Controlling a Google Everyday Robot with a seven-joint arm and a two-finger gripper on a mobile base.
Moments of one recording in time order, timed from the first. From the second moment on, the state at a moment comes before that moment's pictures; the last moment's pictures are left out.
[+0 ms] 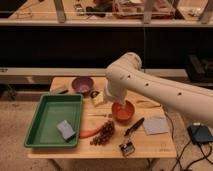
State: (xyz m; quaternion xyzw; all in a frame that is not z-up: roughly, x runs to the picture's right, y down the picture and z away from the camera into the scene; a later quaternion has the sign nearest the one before) arm 0.029 0.068 0.681 -0.13 -0.23 -0.68 0.68
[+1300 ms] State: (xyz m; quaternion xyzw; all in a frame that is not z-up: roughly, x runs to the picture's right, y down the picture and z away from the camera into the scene) arm 0.145 0.163 0.731 -0.30 -0.19 -0.48 0.80
